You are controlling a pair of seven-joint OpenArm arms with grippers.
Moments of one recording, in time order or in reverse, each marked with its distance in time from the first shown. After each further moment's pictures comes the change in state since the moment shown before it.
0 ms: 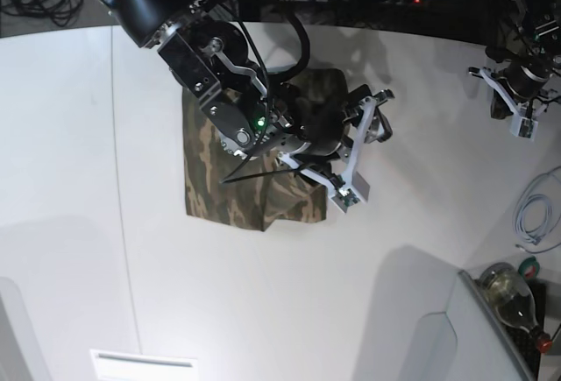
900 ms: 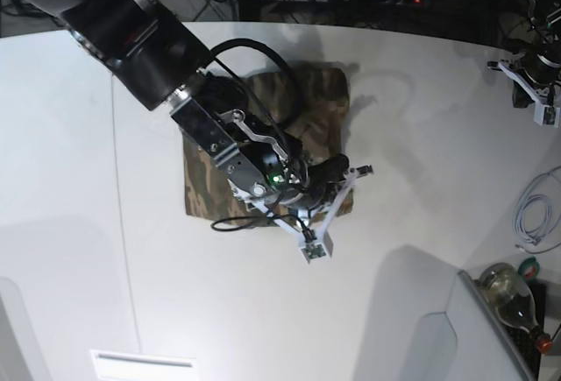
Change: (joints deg) left arm 0.9 1.1 -8.3 0.2 0.3 -0.7 0.0; right arm 12.4 0.3 -3.6 -19.1 0.2 -13.2 13.5
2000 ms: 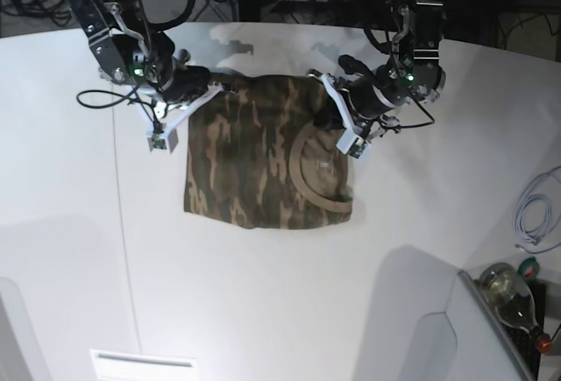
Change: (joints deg) left arm -7.0 11.3 41.9 -4.1 -8.0 5.0 5.1; right arm -30.1 16.3 19.3 19.6 0.1 -7.5 -4.7
